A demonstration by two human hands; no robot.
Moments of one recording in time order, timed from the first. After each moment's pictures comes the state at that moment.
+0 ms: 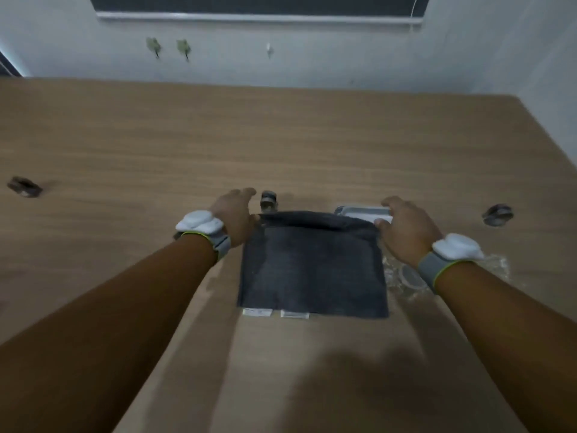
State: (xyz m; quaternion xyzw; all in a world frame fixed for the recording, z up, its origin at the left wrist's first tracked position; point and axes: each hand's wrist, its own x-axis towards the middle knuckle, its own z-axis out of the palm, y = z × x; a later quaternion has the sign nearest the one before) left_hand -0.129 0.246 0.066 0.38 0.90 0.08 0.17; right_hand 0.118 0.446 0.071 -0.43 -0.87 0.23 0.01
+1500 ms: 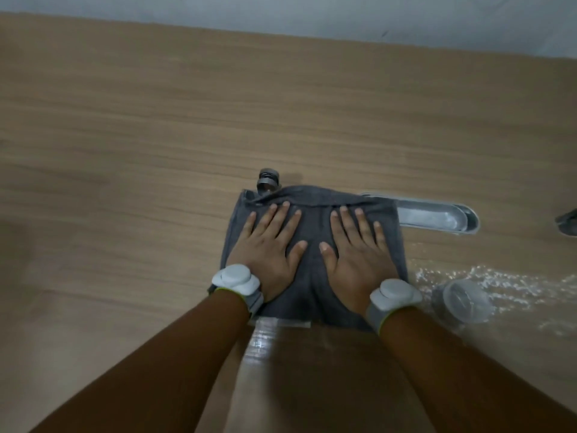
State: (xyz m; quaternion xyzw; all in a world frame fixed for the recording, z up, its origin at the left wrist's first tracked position) left_hand -0.093 0.272 -0.098 0.48 0.87 0.04 0.08; right_hand 0.051 0.413 -0.104 -0.30 -0.95 0.07 -0.03
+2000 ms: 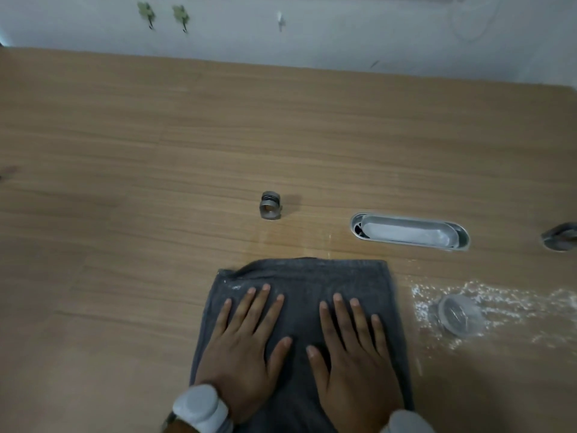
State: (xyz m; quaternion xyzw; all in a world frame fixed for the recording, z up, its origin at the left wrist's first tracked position) left_hand -0.018 0.166 -0.091 0.47 0.87 0.04 0.11; right_hand 0.137 0.308 -0.090 -0.28 -0.96 0.08 0.00
